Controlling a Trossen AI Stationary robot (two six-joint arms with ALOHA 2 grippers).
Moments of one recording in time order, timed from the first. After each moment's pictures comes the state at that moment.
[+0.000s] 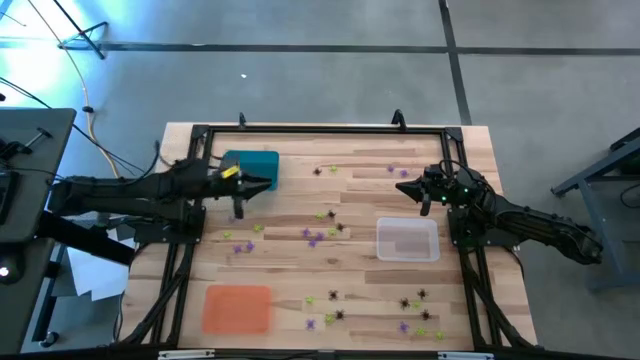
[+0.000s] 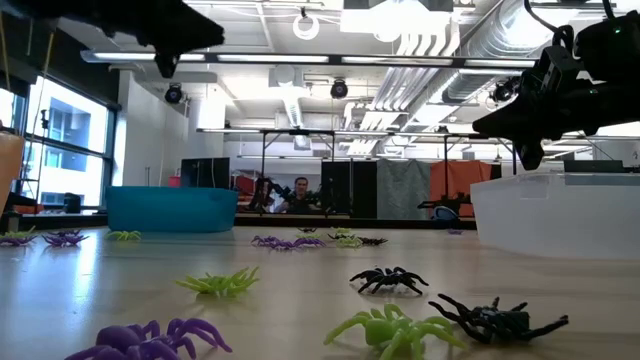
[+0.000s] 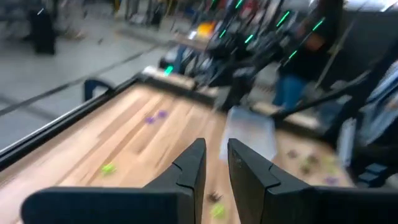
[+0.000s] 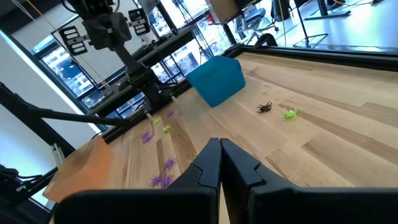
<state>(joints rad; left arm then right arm) 0.10 0.69 0.50 0.04 -0.09 -0.24 -0.50 0.33 0.01 0.22 -0.29 0.49</state>
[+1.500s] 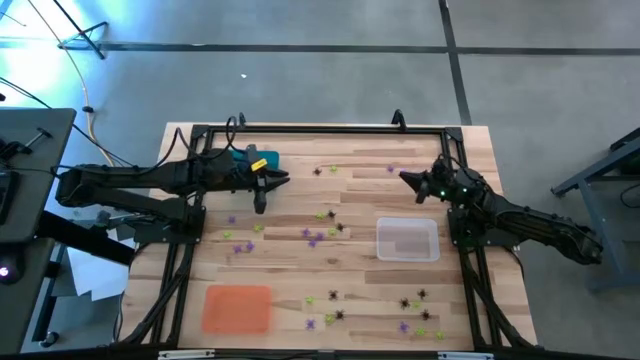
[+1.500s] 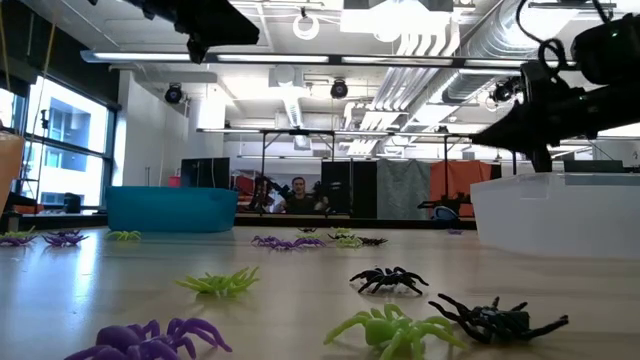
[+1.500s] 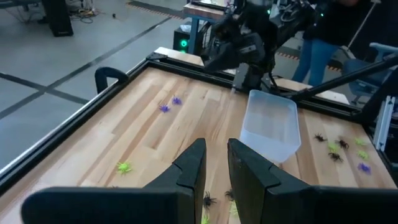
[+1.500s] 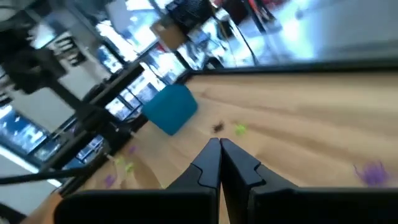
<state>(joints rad) 0.10 0.96 0.75 -0.09 -0.13 -0.18 -0.50 0.33 0.01 0.17 -0.04 0.66</state>
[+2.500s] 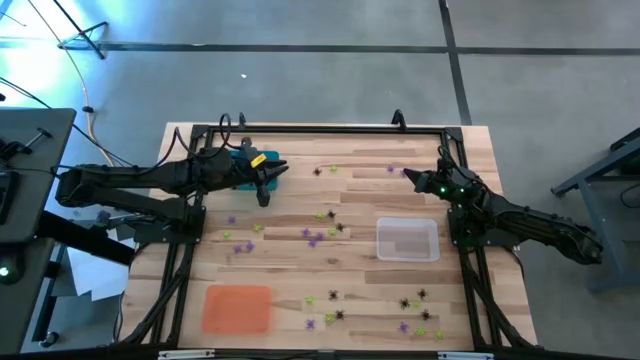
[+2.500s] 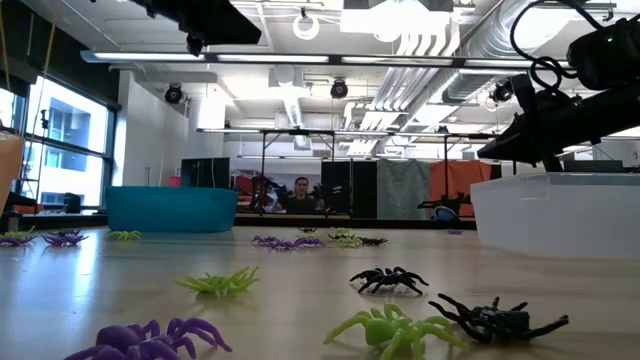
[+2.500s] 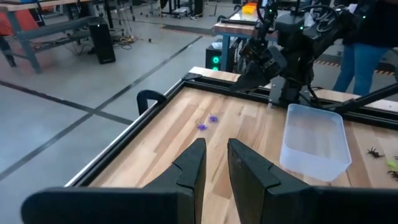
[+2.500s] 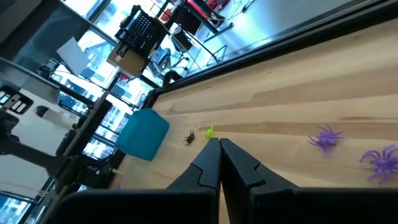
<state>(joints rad) 0.10 0.96 0.75 -0.03 -0.27 -0.07 -0.50 0.33 0.01 0.11 0.12 0.89</state>
